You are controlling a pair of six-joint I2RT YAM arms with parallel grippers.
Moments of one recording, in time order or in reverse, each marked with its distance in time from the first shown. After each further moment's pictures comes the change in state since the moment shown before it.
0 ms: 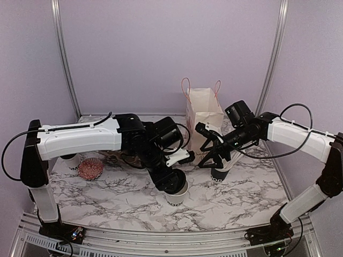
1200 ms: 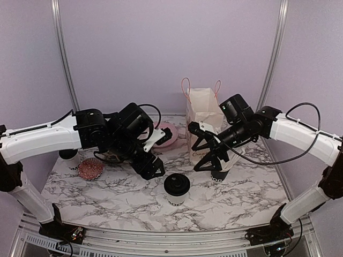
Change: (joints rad) left arm 0.035 -0.295 -0.200 0.128 -0.106 -0.172; right arm 0.107 -0.039 0.100 -0.087 -0.007 -0.069
